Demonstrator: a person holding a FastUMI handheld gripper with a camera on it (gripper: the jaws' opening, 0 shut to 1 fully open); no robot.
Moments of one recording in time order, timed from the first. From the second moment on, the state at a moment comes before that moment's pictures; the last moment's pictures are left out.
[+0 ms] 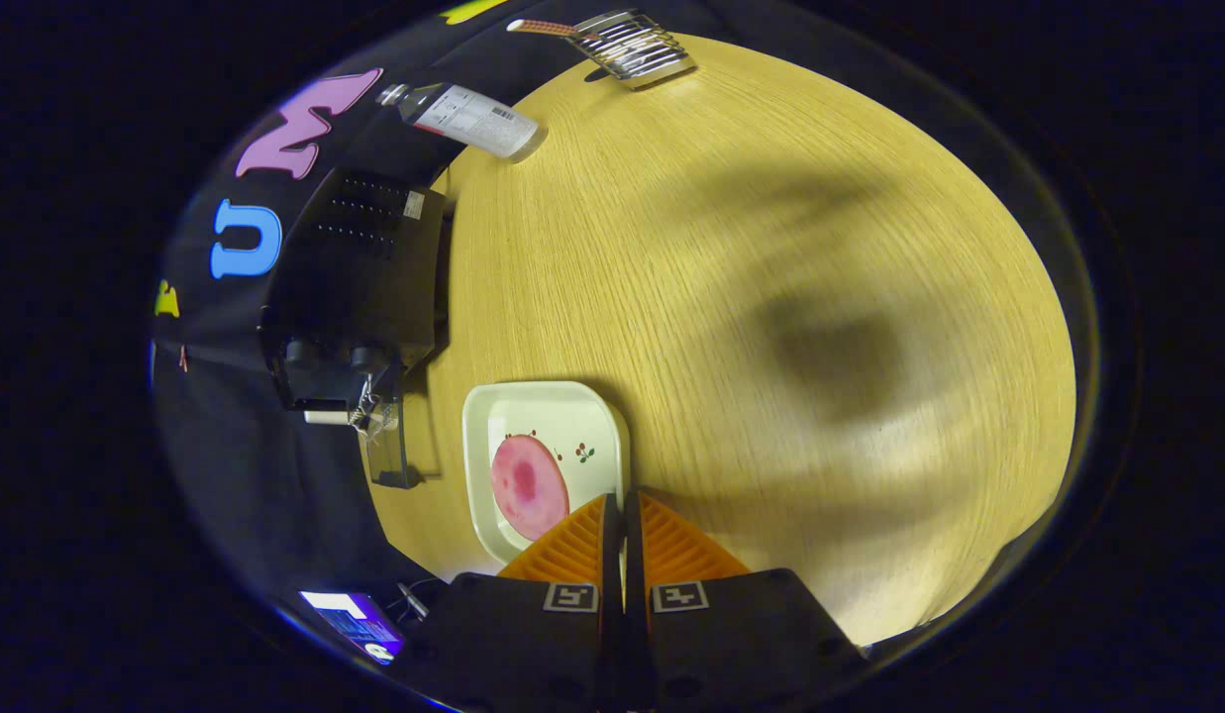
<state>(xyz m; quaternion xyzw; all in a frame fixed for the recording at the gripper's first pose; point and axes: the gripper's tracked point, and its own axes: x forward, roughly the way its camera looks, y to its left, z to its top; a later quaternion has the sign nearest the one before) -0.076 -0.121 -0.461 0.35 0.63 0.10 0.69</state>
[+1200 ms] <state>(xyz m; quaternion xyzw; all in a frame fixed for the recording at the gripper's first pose) -0.074 -0.042 -0.385 0.50 0.52 0.03 0.69</state>
